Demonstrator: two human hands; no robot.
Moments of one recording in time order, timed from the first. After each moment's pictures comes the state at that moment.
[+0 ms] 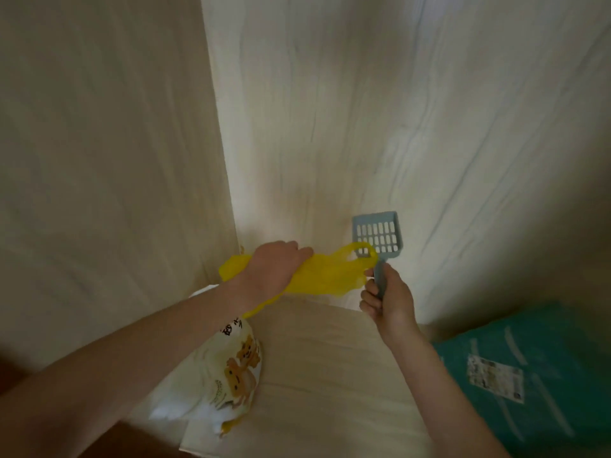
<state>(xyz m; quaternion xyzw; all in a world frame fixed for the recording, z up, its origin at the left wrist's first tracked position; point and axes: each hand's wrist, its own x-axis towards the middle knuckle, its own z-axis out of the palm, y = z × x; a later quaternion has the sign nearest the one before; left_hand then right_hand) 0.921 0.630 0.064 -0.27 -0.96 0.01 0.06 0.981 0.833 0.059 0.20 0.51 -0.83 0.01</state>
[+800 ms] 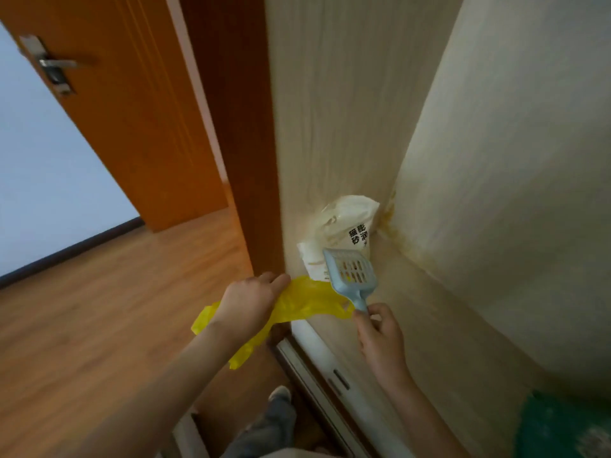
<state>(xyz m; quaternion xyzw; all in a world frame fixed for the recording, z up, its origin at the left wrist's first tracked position) 1.293 0.565 0.017 0.13 -0.99 0.05 0.04 1.188 0.771 -0.019 -0.09 0.75 -0.61 0.22</state>
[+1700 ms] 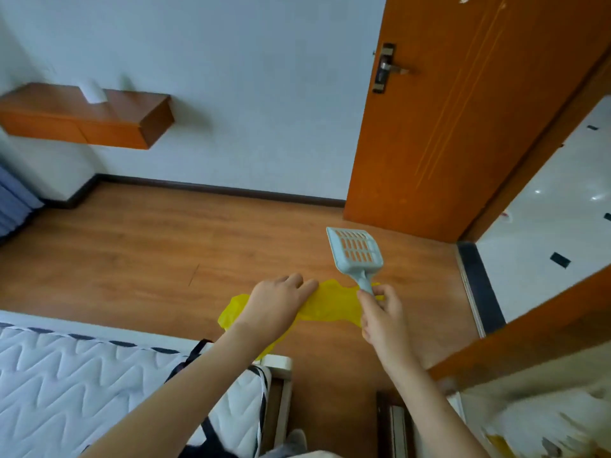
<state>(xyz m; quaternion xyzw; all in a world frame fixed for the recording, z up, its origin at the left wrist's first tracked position) 1.592 0.407 0.015 0.45 -0.89 0.08 0.07 1.402 0.454 0.021 -0.35 0.62 -0.50 0.49</state>
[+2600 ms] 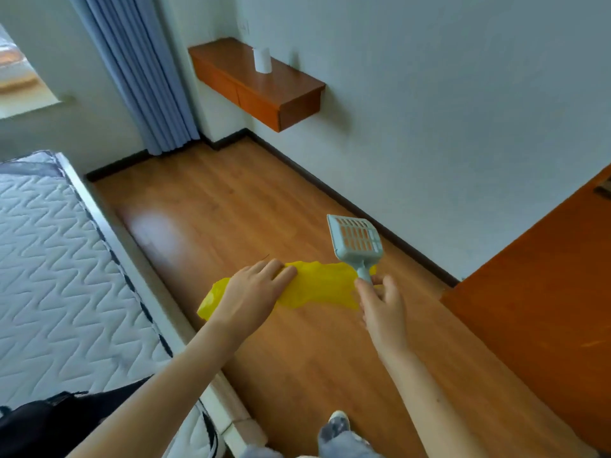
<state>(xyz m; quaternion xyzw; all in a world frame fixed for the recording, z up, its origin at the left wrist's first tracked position) 1.646 0.137 0.014 0.71 -0.68 0.13 0.14 1.451 0.037 0.028 -0.57 0.50 -0.30 0.58</state>
